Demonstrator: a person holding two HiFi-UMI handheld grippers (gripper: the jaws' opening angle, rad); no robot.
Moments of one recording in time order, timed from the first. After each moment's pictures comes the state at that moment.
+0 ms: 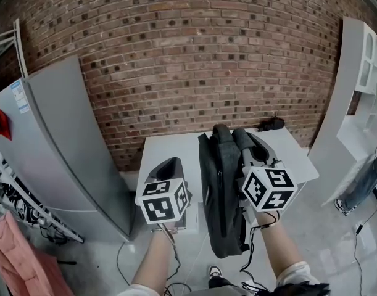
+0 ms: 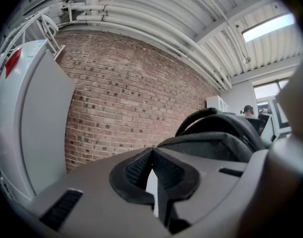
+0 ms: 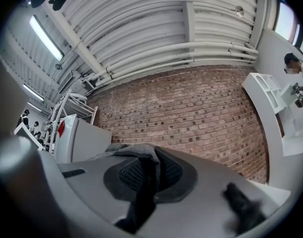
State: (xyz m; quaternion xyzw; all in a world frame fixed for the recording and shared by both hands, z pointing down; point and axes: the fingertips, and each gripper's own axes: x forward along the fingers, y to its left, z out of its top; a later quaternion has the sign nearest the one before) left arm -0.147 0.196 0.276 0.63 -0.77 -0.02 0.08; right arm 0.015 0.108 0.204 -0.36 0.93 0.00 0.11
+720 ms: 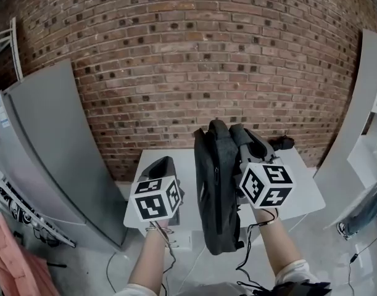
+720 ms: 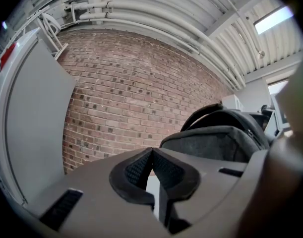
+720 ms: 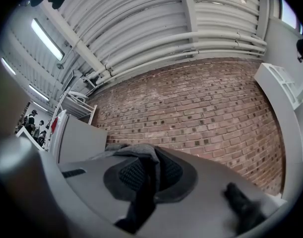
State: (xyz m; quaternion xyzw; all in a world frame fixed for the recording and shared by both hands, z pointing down) left arm -0.215 0.059 0.267 0.59 -0.80 -0.03 0.08; right arm -0.047 -0.045 0.181 -0.33 0.94 0.02 0.11
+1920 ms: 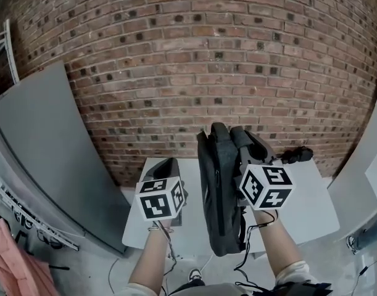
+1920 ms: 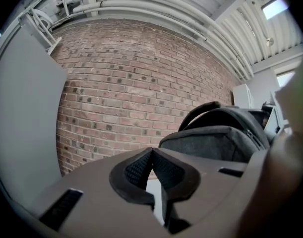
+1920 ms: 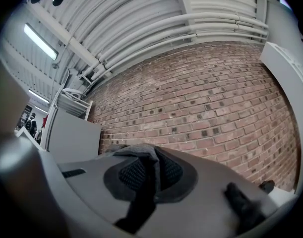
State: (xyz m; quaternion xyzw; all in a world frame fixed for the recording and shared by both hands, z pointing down) left arm -0.292 -0.067 0.292 0.57 -0.82 0.00 0.09; right arm -0.138 -0.178 0.209 -0.30 0.95 0.00 0.09
